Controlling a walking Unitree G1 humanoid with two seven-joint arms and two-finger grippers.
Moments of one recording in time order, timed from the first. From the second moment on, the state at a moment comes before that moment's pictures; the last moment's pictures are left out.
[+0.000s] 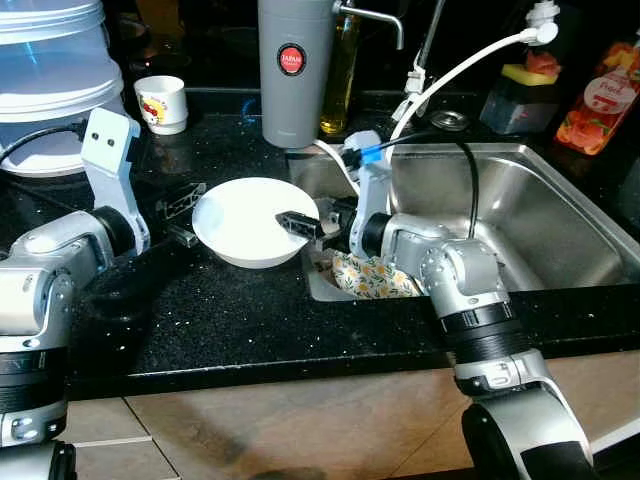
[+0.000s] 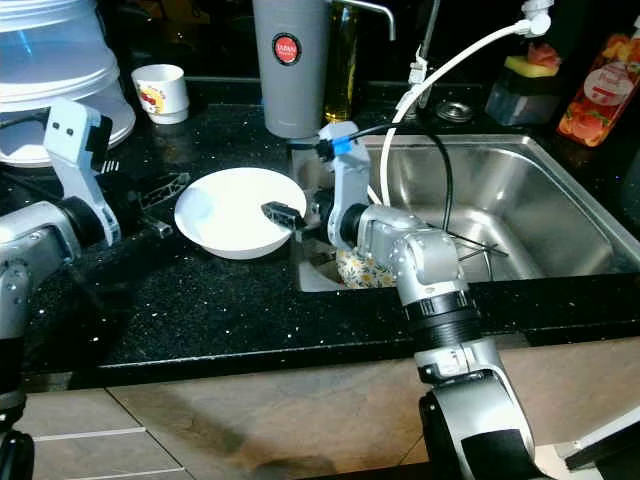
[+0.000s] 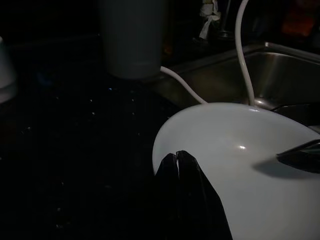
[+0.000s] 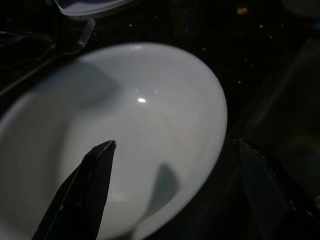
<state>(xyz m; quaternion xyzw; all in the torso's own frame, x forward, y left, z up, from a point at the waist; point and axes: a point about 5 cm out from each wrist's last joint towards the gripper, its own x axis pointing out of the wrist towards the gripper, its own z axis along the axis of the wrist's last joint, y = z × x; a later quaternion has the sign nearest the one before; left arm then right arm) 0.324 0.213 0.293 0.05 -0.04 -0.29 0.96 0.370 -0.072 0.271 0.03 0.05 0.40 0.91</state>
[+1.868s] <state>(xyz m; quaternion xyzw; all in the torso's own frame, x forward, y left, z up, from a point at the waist) 0.318 0.168 0.297 0.04 -0.08 -0.39 0.92 0.406 -0.225 0.284 0.05 -0.08 -0.06 0.99</state>
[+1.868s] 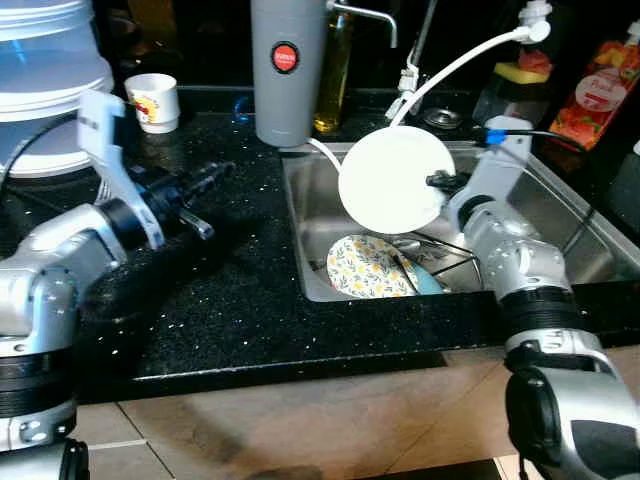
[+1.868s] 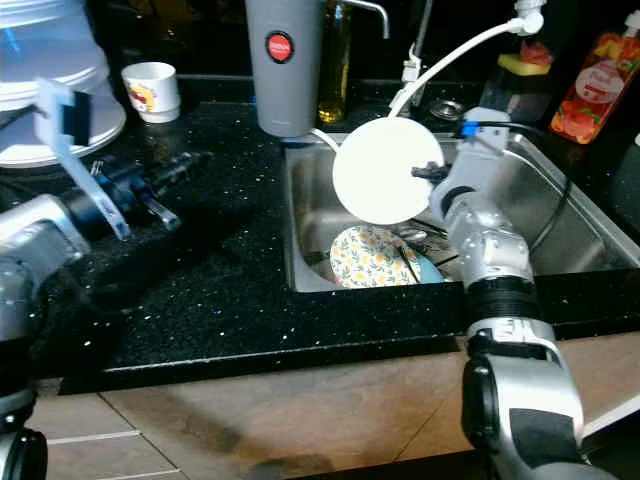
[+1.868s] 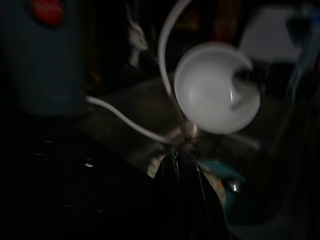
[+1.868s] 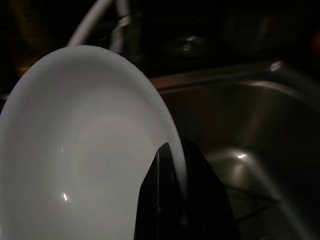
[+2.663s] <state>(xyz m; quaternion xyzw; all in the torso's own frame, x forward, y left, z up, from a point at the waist) 0.330 0.120 0.264 0.11 -0.04 -0.46 0.88 0.414 -0.188 0.256 -0.03 -0.07 0.01 1.00</state>
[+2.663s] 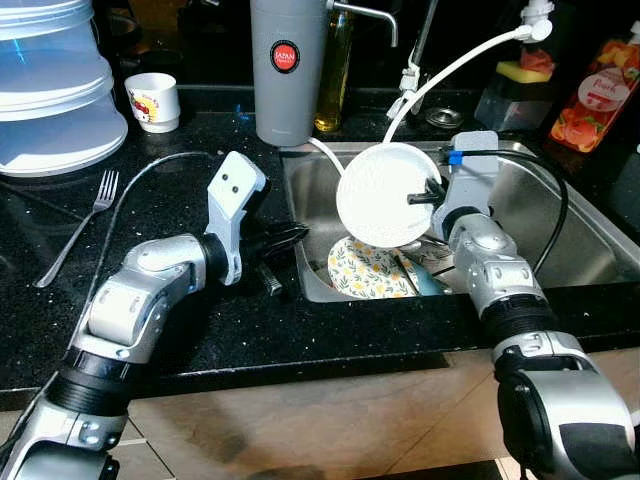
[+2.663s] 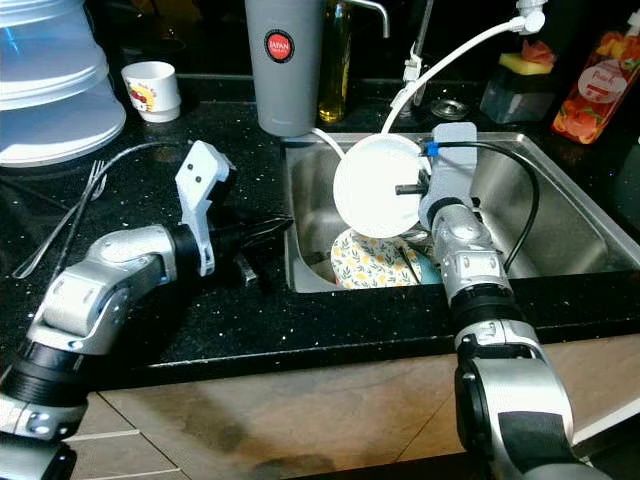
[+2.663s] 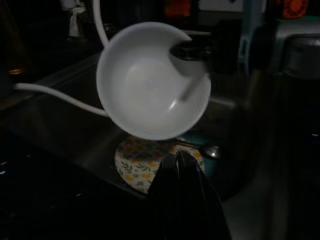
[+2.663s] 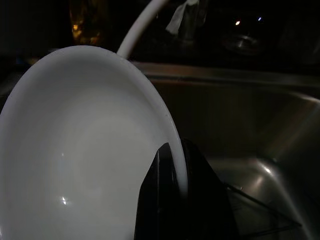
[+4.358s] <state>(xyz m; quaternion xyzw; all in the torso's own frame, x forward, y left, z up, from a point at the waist) 0.372 0.241 0.284 0.07 0.00 -0.02 1.00 0.400 -0.174 0.259 0.04 -0.14 0.05 0.99</state>
